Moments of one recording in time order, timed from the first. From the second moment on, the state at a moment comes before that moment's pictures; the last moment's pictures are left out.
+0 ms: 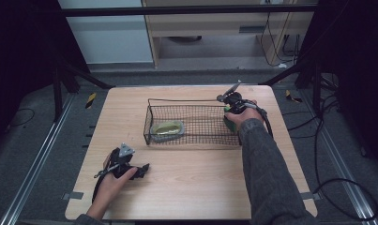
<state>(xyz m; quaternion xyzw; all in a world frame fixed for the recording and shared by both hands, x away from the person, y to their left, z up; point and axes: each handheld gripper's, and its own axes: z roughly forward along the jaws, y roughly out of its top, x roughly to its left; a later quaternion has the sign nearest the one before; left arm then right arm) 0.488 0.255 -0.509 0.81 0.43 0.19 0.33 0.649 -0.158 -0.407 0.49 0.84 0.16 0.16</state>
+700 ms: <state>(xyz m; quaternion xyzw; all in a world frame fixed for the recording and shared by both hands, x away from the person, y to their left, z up) 0.488 0.255 -0.509 0.81 0.44 0.19 0.33 0.629 -0.140 -0.392 0.48 0.85 0.19 0.14</state>
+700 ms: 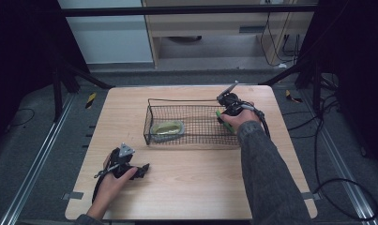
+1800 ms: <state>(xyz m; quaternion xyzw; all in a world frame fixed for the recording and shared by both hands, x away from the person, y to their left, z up) 0.488 0.254 -0.509 0.81 0.44 0.19 0.33 0.604 -0.152 -0.374 0.48 0.82 0.25 0.18</state>
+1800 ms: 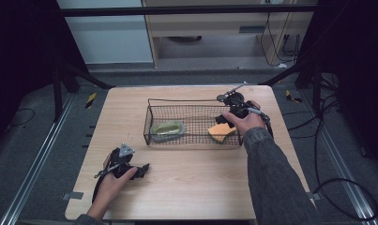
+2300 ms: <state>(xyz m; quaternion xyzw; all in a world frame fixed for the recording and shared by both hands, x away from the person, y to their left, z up) 0.488 0.254 -0.509 0.81 0.44 0.19 0.33 0.557 -0.204 -0.370 0.50 0.79 0.30 0.21</state>
